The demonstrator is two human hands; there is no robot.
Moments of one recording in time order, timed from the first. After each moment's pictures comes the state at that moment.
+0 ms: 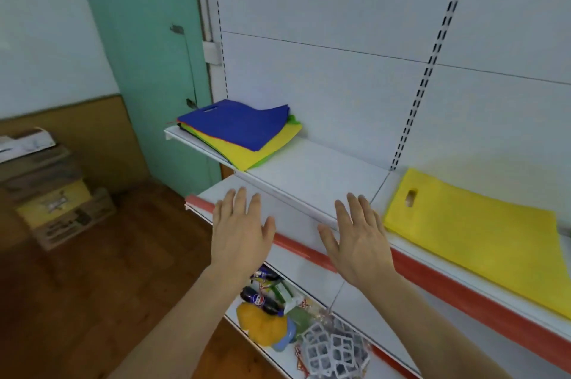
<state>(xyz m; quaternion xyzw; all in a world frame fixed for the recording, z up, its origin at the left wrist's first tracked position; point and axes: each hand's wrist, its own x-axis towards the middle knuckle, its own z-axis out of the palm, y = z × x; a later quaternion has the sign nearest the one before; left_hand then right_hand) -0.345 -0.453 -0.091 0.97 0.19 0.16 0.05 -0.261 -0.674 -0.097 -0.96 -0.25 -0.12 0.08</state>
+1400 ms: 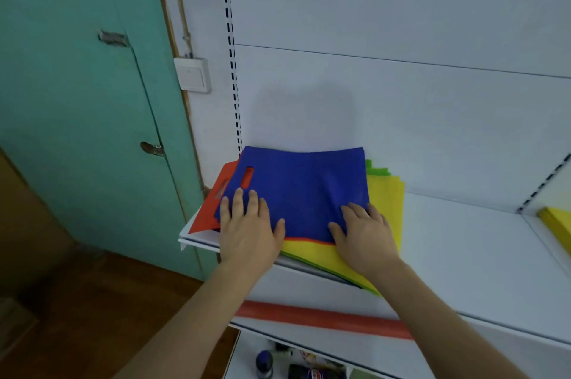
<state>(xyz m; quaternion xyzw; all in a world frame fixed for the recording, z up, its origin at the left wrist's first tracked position) -0.063 -0.069 -0.104 0.99 0.01 0.10 -0.03 -0.055 -0.300 -0.095 -1.00 -0.02 -0.03 0.05</state>
